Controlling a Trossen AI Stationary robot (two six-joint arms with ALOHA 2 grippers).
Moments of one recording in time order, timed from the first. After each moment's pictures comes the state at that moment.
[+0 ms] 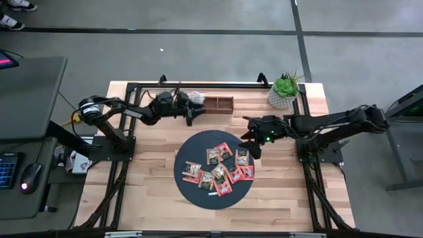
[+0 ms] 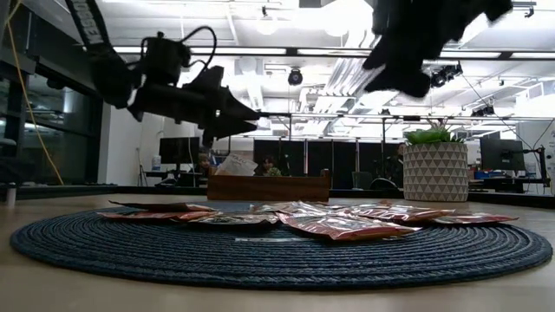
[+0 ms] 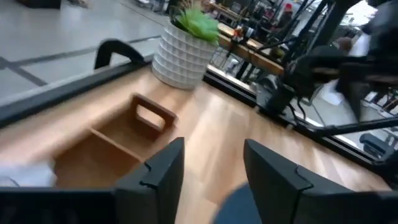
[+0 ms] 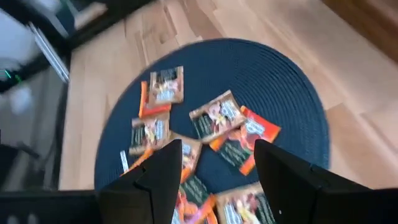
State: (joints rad) left arm 0.48 1.59 0.52 0.97 0.29 -0.37; right arm 0.01 1.15 0.74 -0.21 -0.04 0.53
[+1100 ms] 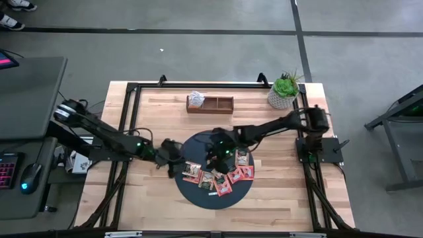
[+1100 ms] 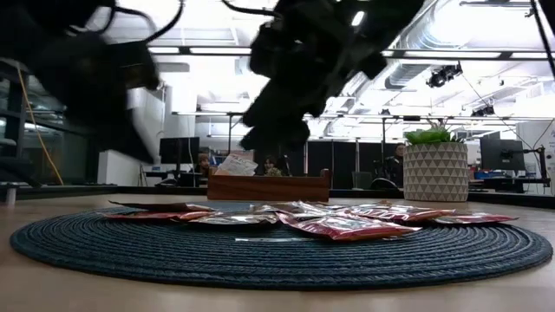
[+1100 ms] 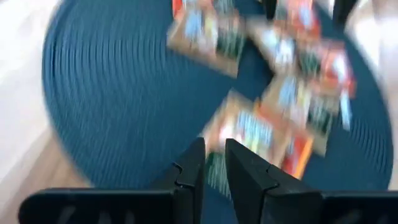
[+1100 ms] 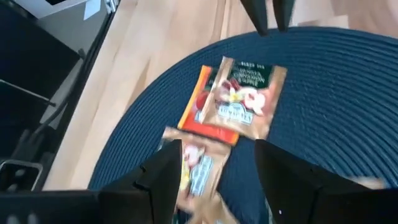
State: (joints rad) left arm -0.39 1.24 0.45 0.02 -0.32 -0.70; right arm 0.03 1.92 1.19 0.03 -0.40 0.22
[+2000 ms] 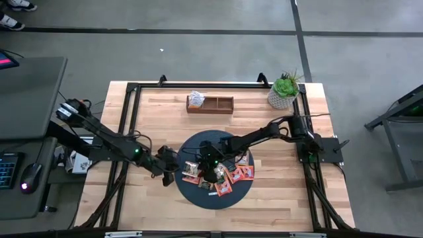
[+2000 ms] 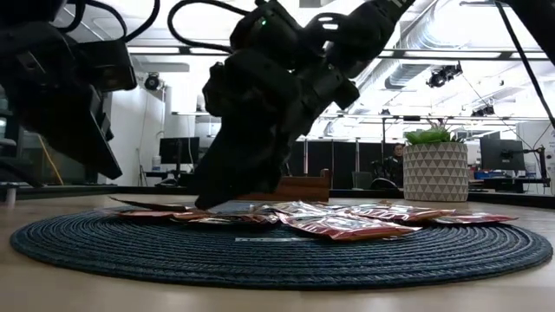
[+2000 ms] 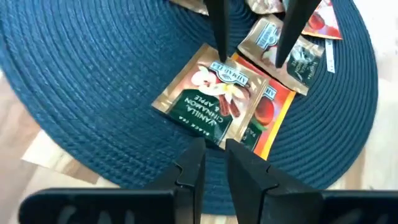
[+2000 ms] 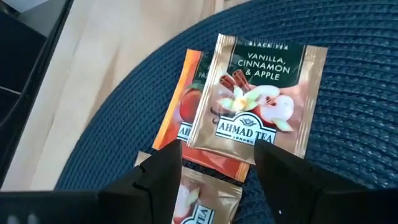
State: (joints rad) left arm -0.52 1.28 0.45 0.00 -0.33 -0.81; right arm 0.10 2.18 1.36 0.07 -0.34 0.30
